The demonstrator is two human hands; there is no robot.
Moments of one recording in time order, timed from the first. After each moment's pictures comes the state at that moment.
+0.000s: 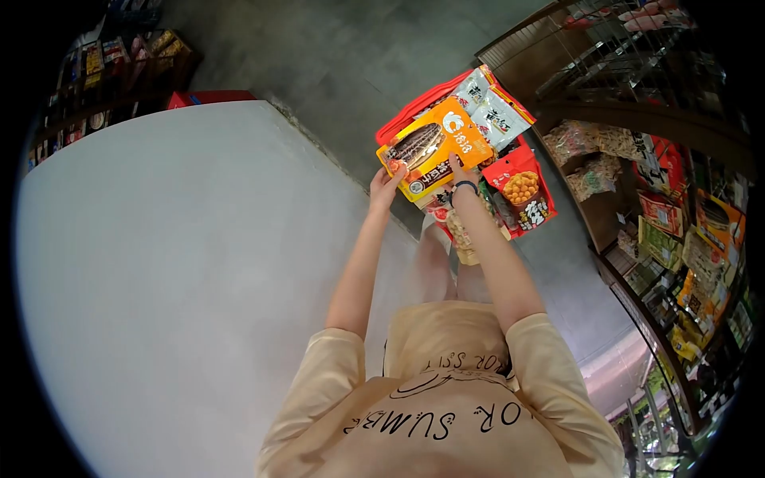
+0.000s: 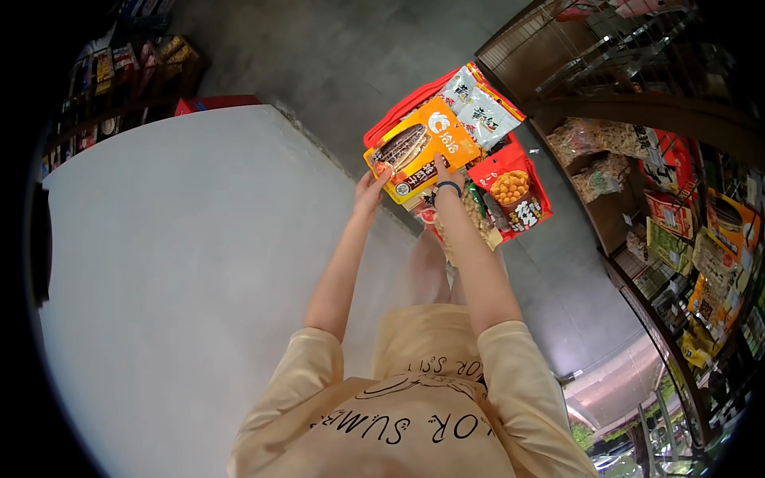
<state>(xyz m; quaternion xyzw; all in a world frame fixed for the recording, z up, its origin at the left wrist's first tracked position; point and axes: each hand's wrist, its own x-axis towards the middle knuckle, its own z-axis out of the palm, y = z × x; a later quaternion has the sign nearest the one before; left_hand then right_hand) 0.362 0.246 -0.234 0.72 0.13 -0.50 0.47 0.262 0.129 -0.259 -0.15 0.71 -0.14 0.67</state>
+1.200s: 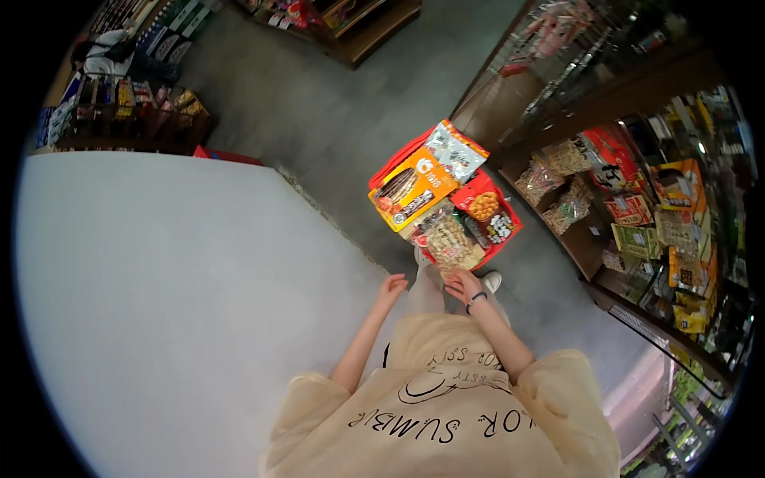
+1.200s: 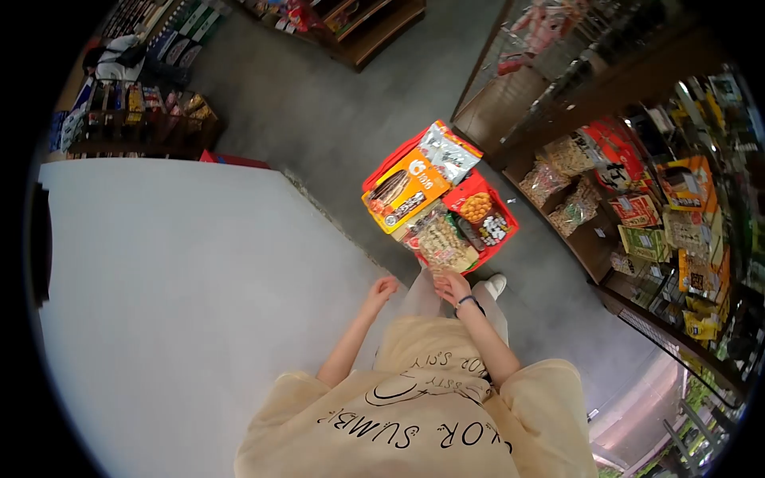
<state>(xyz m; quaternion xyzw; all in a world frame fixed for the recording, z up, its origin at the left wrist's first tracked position) 0.251 0.379 -0.175 0.68 -0.06 -0.59 0.44 0.097 0.219 -0.138 -0.15 0.59 -0.01 0.80</state>
